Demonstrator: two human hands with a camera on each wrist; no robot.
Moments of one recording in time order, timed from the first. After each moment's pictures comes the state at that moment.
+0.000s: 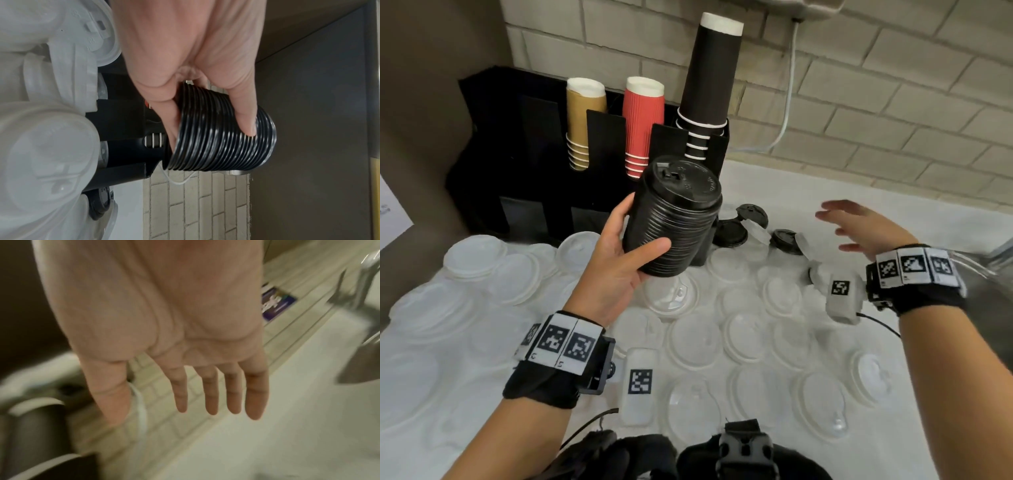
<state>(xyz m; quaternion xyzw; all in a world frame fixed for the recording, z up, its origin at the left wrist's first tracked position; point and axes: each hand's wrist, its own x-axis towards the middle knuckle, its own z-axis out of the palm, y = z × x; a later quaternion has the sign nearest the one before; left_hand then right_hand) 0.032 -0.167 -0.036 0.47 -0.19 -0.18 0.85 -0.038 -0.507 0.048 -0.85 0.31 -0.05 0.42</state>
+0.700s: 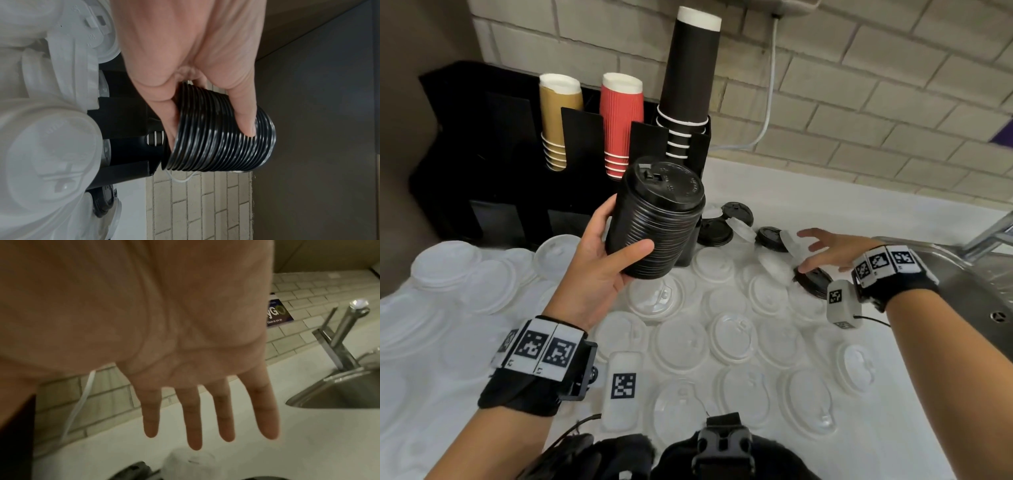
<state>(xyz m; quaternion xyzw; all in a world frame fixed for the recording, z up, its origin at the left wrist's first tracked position) 0.037 -0.171 -0.037 0.47 -0.20 -0.18 0.84 -0.034 -0.557 0.013 -0.90 0.31 0.22 0.21</state>
